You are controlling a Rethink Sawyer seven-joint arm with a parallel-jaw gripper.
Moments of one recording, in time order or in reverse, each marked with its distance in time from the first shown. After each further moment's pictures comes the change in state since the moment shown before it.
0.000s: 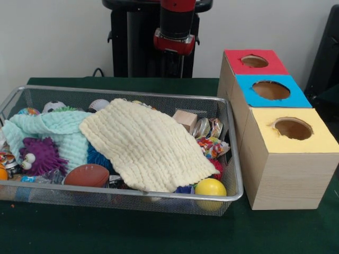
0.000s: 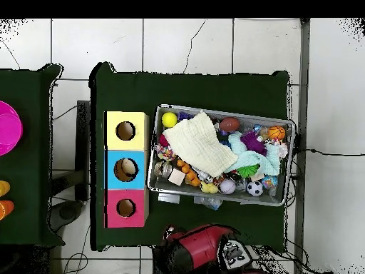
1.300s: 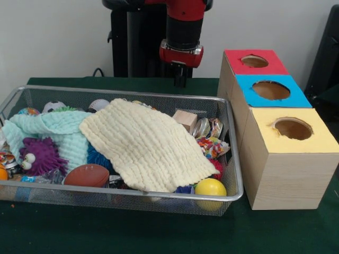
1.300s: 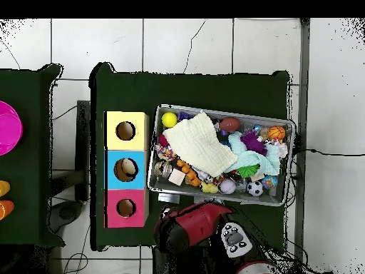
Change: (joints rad) arm -0.034 -0.037 0.128 -0.097 -0.019 0.137 0.000
